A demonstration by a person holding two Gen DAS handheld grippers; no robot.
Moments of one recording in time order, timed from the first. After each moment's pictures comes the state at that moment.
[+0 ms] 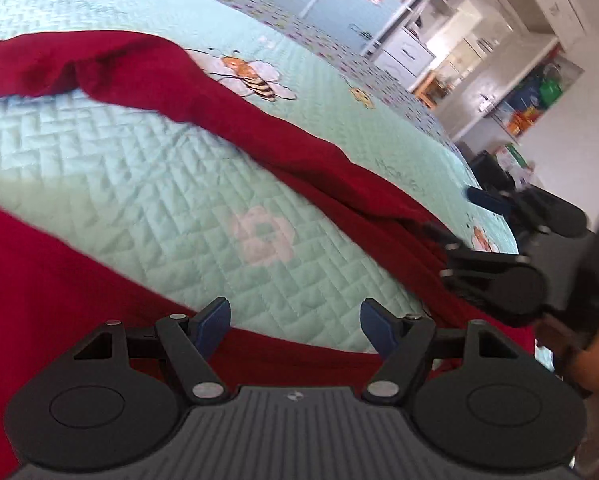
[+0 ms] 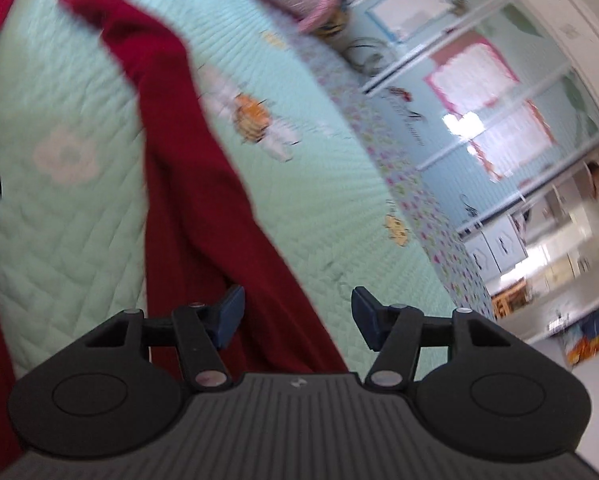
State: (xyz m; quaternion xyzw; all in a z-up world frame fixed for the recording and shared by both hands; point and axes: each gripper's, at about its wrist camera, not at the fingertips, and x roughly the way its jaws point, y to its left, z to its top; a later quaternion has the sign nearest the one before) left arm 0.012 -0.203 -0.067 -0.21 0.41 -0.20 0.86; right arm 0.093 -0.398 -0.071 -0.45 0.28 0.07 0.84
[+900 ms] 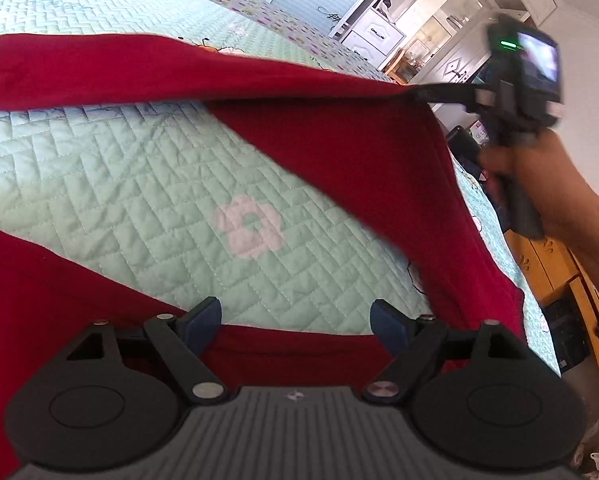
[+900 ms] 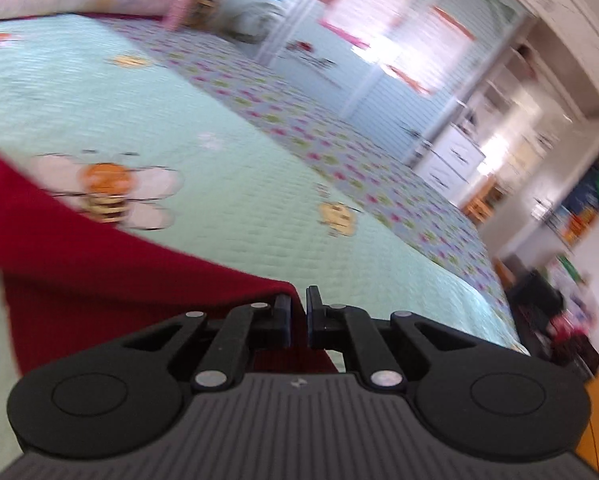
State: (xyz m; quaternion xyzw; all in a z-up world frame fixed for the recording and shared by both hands) left arm 0.020 -0.199 -0.080 -0.19 0.42 -0.25 0.85; right arm 0.201 -0.426 -0.008 -0.25 0.31 -0.10 0.91
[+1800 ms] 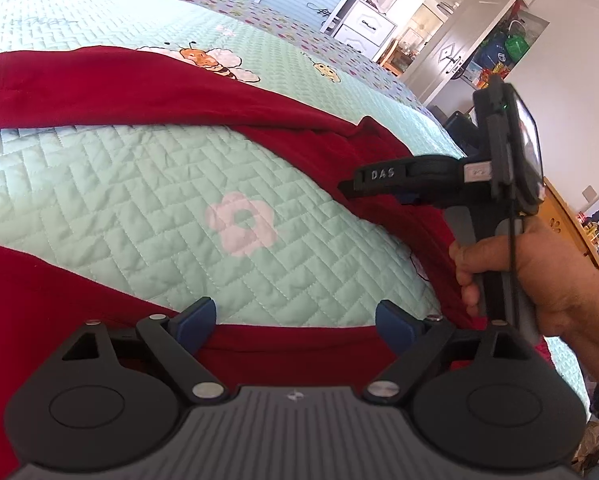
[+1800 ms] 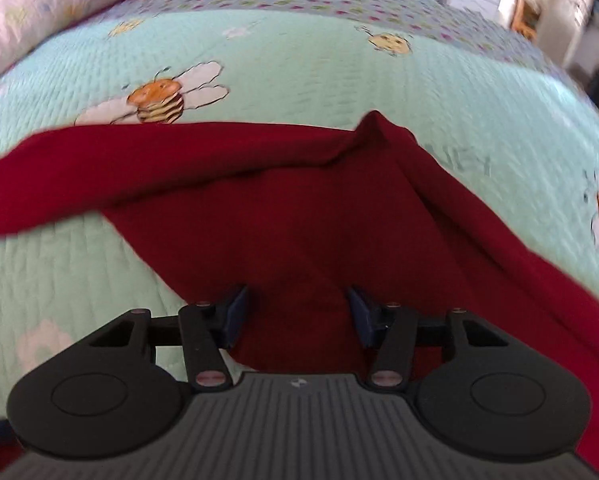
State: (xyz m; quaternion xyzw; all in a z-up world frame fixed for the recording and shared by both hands) left arm 0.016 -0.209 -0.079 -0.16 0.41 -0.25 0.86; right arm 0.139 -0.438 -0.065 0.01 0.45 -0.03 0.89
